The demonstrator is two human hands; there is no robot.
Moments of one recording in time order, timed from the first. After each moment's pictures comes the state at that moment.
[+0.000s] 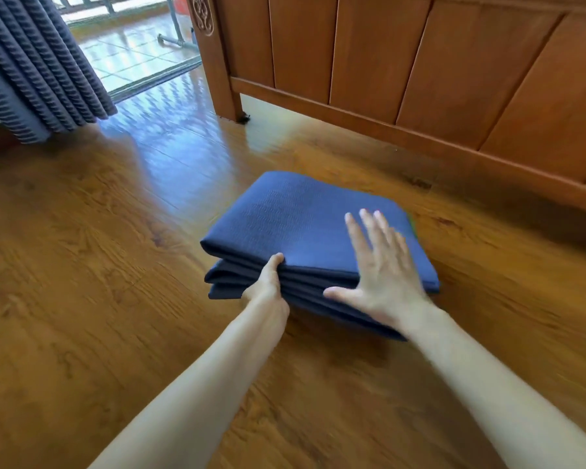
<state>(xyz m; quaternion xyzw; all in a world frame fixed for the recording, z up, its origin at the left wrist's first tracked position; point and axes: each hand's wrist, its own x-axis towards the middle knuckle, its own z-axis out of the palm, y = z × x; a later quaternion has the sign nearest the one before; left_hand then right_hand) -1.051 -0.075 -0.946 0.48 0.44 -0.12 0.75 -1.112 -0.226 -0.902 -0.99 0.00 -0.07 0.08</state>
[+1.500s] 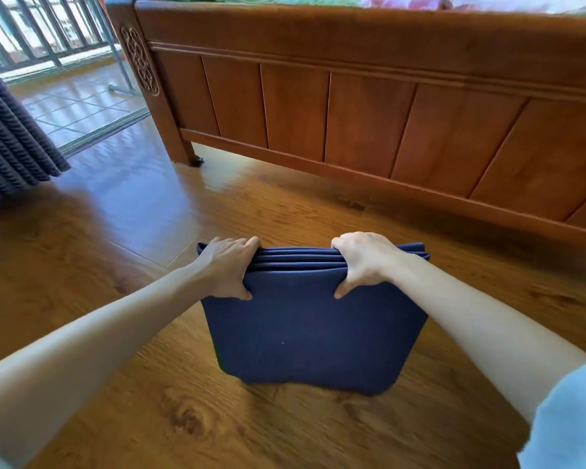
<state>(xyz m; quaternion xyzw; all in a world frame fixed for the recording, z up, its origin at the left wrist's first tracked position) -1.029 -0.085 -0.816 0.91 -0.39 -0.07 -0.09 -1.110 -0.315 -0.807 -0.99 -0.03 0.14 0.03</state>
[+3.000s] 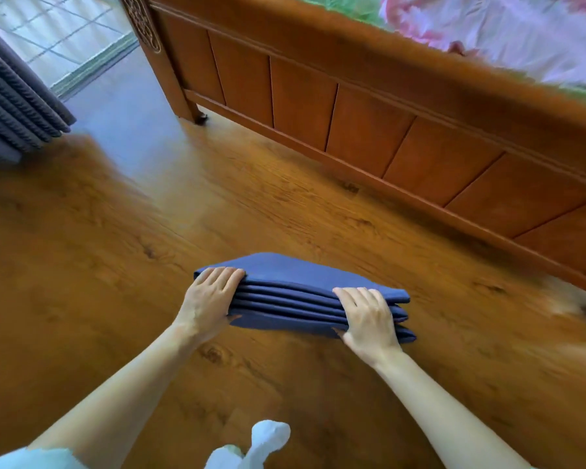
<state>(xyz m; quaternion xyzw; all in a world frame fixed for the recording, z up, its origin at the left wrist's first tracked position) -1.079 -0.036 -0.716 0.93 -0.38 -0.03 0.04 -1.204 -0.304 -0.724 -0.99 0.02 0.00 0.11</state>
